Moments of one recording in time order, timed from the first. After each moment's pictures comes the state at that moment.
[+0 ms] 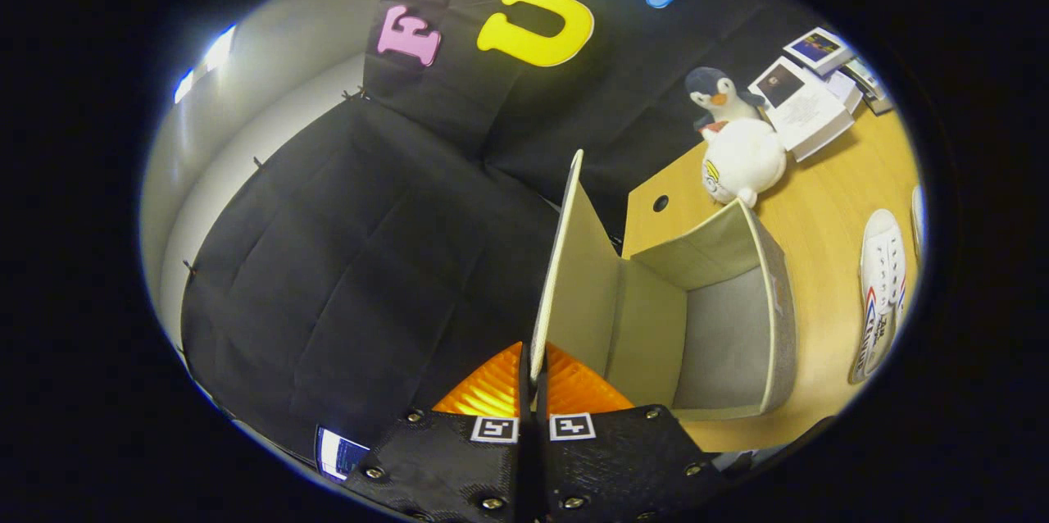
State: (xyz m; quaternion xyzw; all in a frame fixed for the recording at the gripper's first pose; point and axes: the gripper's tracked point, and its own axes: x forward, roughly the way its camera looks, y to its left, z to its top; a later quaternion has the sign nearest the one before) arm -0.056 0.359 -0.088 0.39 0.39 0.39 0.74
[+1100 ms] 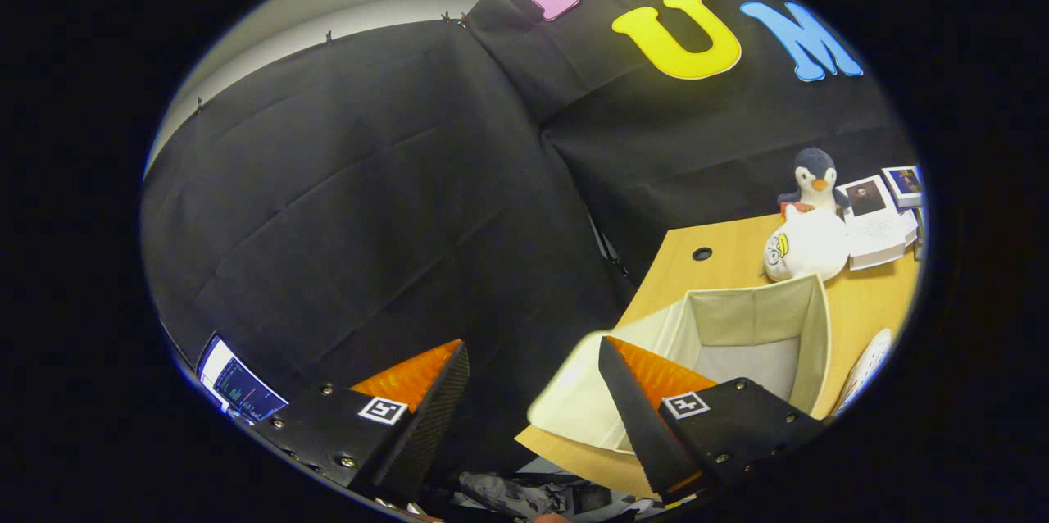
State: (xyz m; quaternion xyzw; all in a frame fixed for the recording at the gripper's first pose) arm -0.070 0.448 -0.089 0.20 0.31 0.44 0.82
